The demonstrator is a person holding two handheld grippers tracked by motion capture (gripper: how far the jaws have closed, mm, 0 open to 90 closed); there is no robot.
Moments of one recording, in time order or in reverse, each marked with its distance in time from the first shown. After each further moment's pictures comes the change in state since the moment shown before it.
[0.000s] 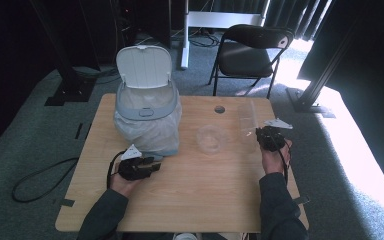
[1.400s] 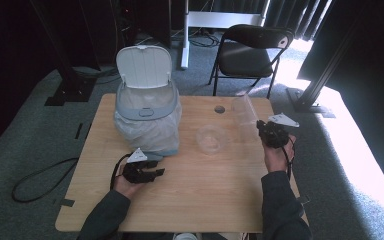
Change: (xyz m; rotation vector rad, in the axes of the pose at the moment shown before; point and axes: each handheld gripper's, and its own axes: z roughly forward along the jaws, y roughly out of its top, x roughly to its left) left arm -0.008 -0.007 0.014 0.050 -0.034 0.043; right arm 0.006 0.023 -0.032 -0.122 0.040 -0.030
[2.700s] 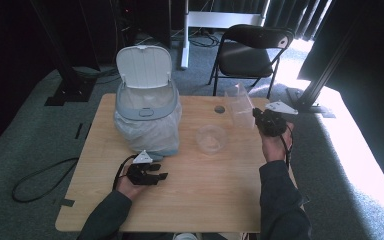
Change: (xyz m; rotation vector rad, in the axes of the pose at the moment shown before) left arm -0.005 0.000 0.011 0.069 -0.025 0.019; right arm 0.010 0.041 -0.002 -0.056 0.041 -0.034
